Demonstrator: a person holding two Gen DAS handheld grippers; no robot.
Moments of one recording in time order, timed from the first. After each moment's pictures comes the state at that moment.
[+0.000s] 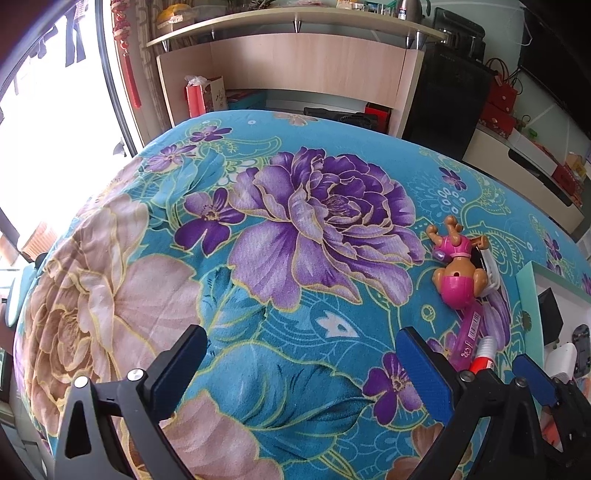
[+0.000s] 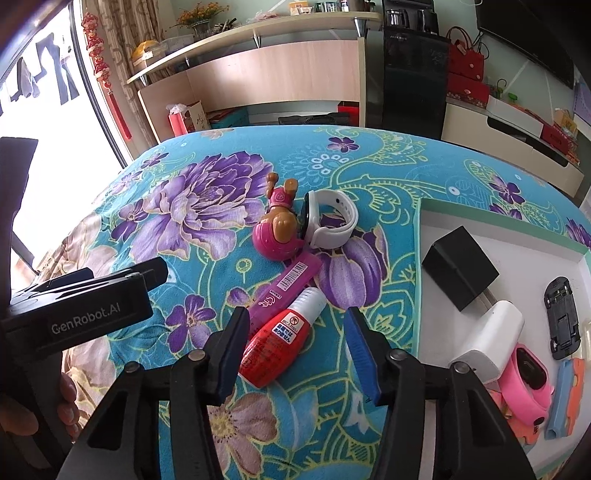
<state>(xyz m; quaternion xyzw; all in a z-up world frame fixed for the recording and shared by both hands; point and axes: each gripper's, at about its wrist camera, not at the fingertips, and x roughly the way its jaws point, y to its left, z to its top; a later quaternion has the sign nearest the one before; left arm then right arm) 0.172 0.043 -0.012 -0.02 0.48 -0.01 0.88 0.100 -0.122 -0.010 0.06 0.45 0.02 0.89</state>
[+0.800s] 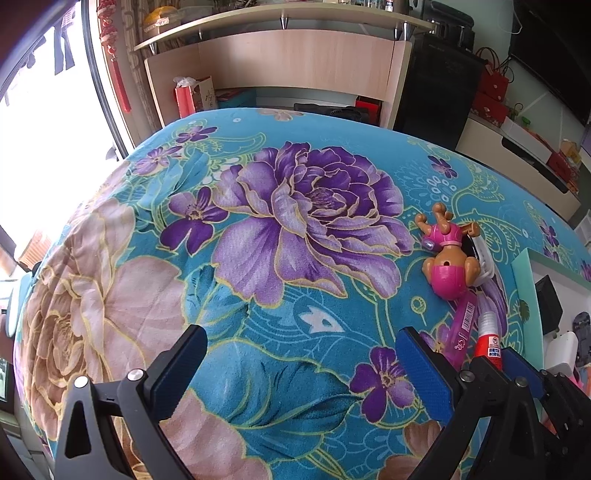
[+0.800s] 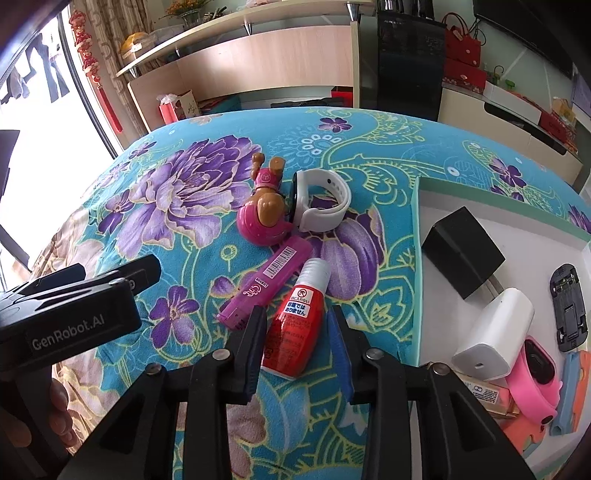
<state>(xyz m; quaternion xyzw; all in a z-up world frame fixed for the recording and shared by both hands) 0.172 0.033 -0.015 0.00 0.48 -0.03 0.87 0.107 -0.128 -0.022 0.07 0.47 0.01 0.88</state>
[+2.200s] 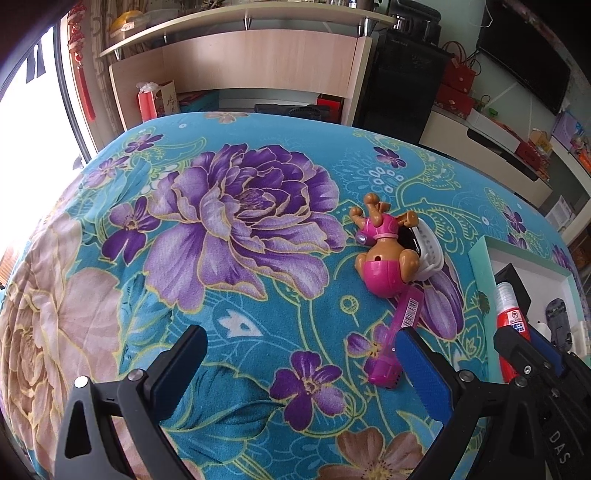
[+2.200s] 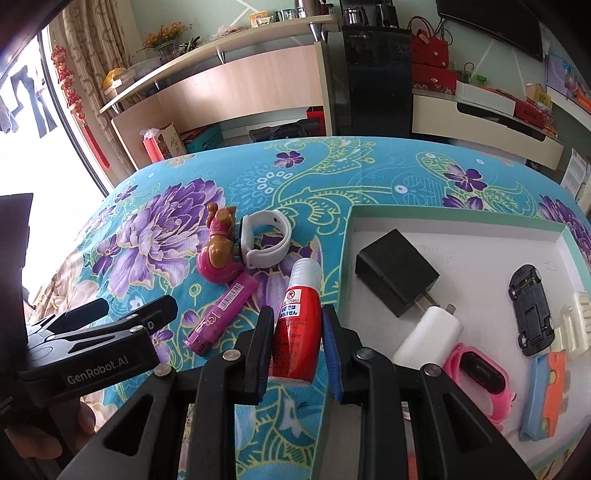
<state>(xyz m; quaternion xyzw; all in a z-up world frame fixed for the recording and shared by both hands) 0.171 -0.008 -0.017 0.00 0.48 -0.10 0.87 0.091 -0.175 0.006 0.11 0.43 -0.02 0.90</state>
